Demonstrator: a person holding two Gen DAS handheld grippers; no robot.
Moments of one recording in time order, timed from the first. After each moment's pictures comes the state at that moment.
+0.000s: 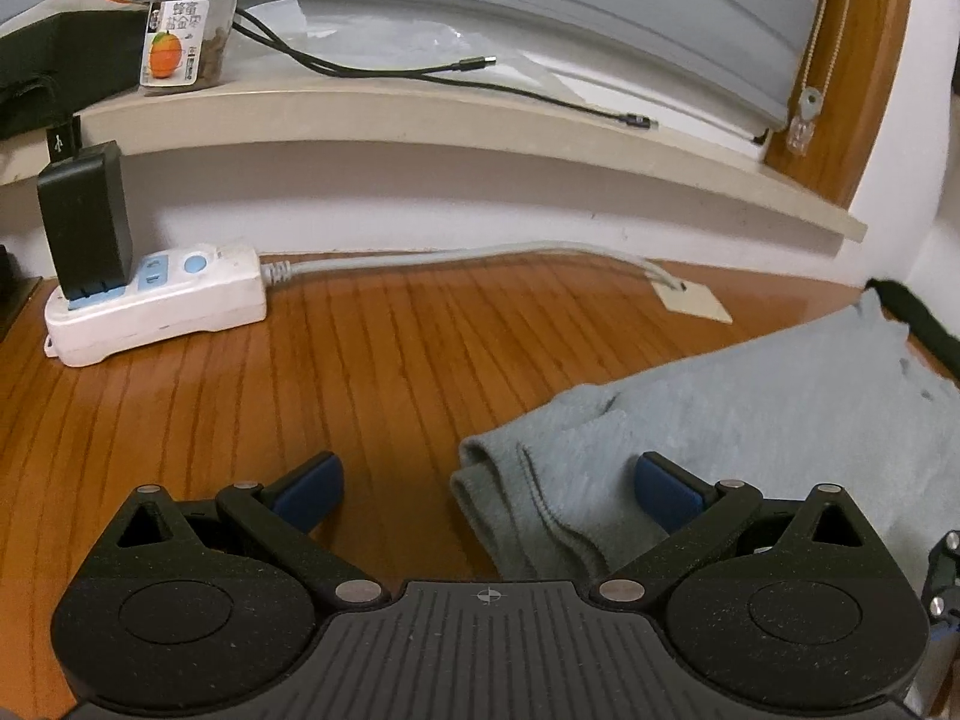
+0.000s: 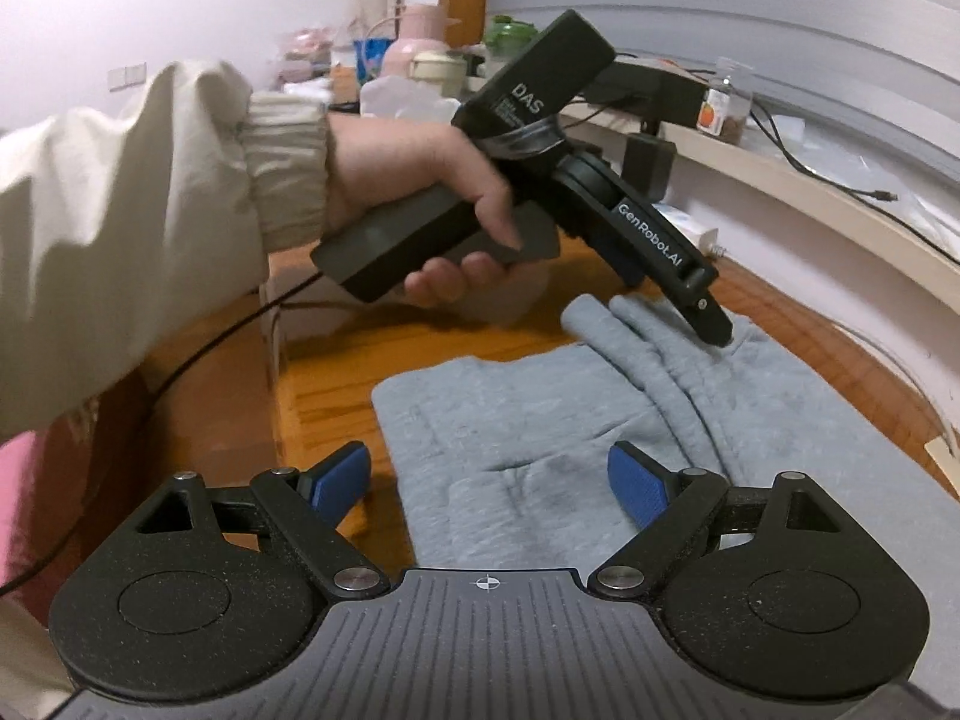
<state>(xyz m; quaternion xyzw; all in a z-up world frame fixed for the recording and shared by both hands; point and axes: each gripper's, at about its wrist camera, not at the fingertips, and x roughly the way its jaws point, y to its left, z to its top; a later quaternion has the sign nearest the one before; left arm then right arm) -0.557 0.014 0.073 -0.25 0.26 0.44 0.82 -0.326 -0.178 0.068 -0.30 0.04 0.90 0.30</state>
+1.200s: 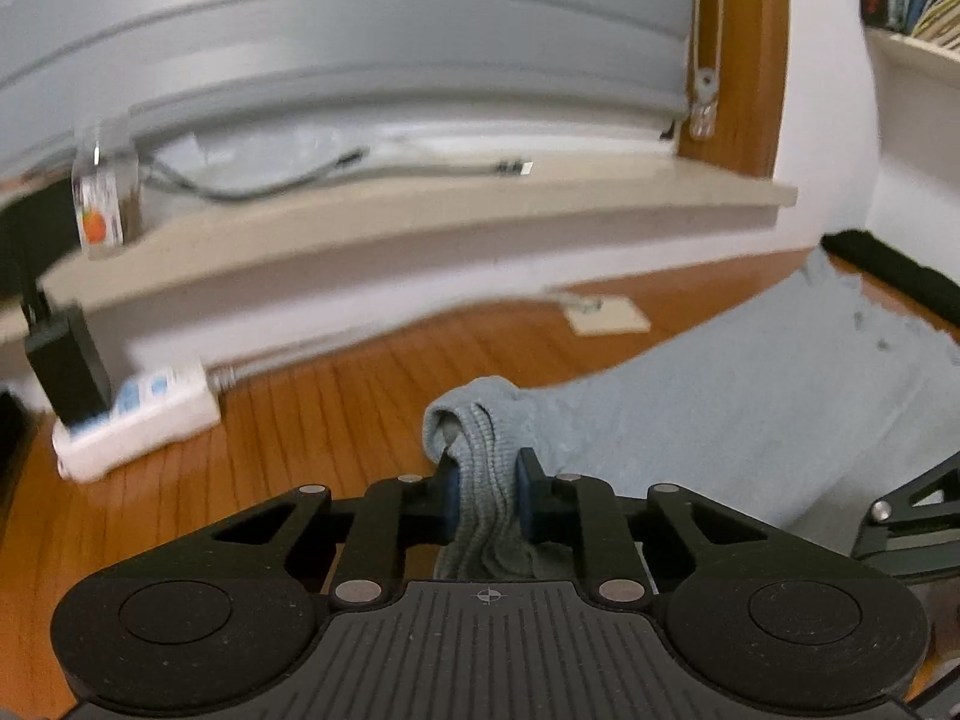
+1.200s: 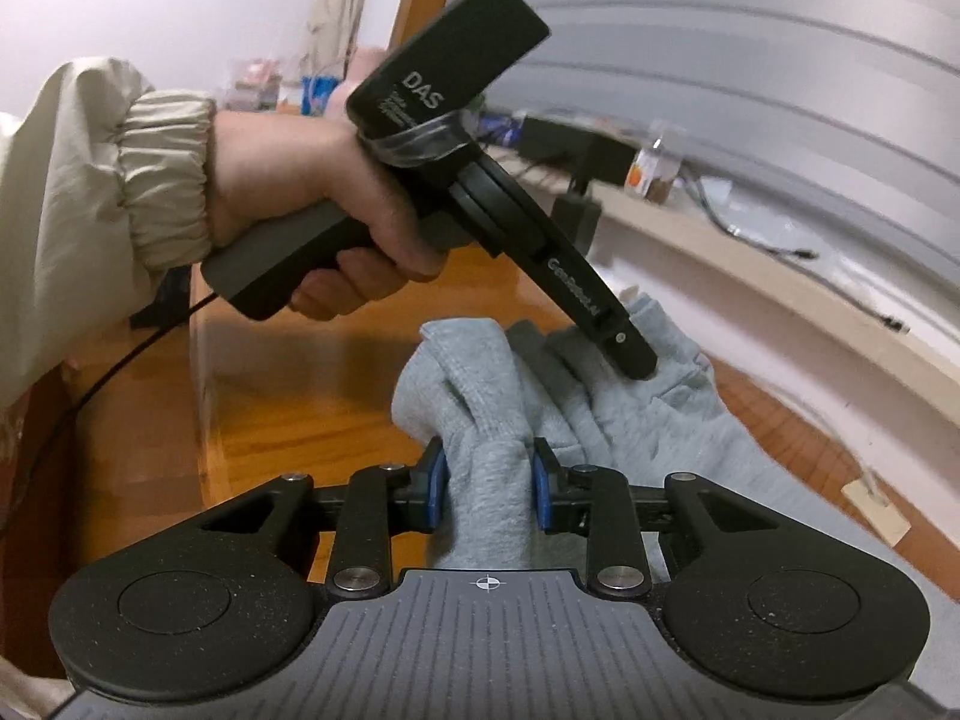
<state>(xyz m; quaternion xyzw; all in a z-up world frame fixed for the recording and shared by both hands) -0.517 -0.043 0.115 -0.13 0.26 0.43 0.86 -0.314 -0.177 0.078 -0.24 -0.02 0.89 0.38</state>
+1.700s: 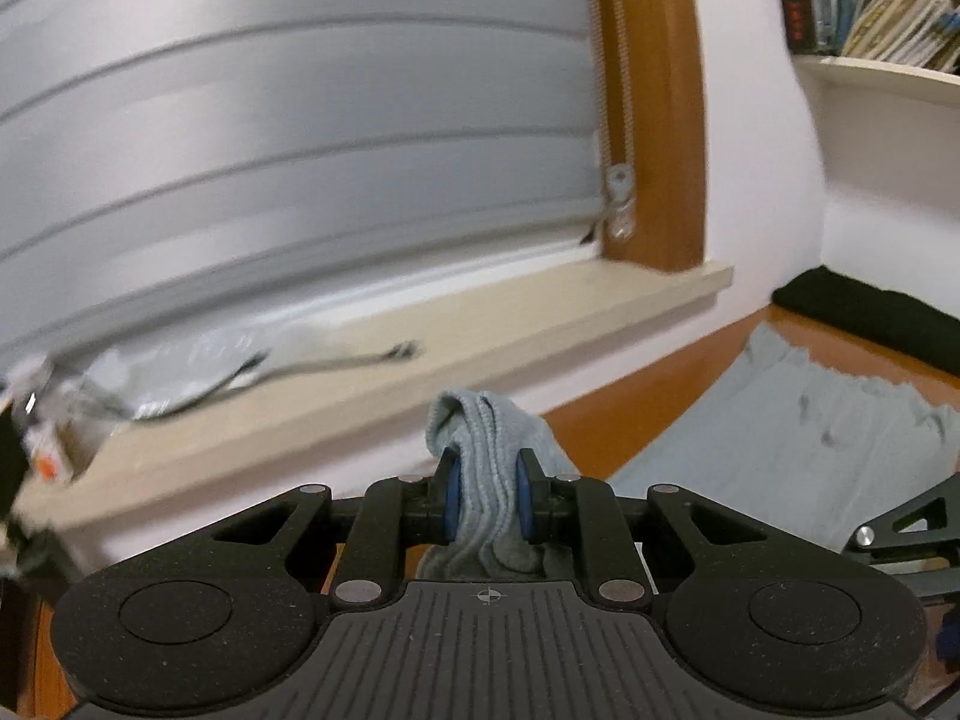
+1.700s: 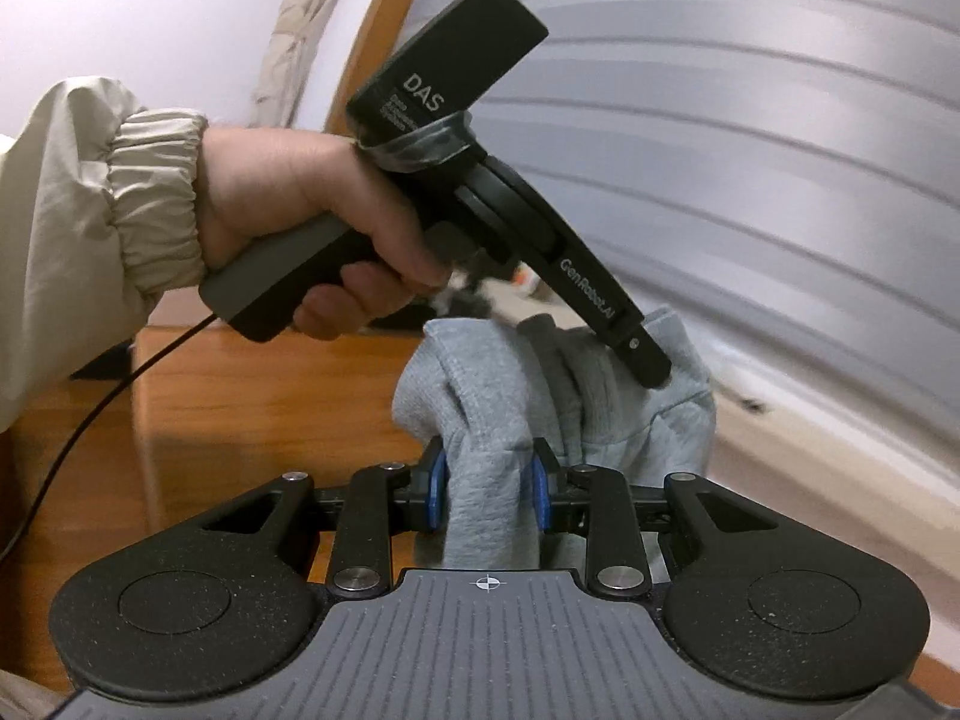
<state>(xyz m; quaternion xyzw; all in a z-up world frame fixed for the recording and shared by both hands) -0.428 -0.055 0.197 -0.05 0.24 0.40 0.89 -0.254 -0.200 0.124 -0.18 -0.09 0.87 0.45</state>
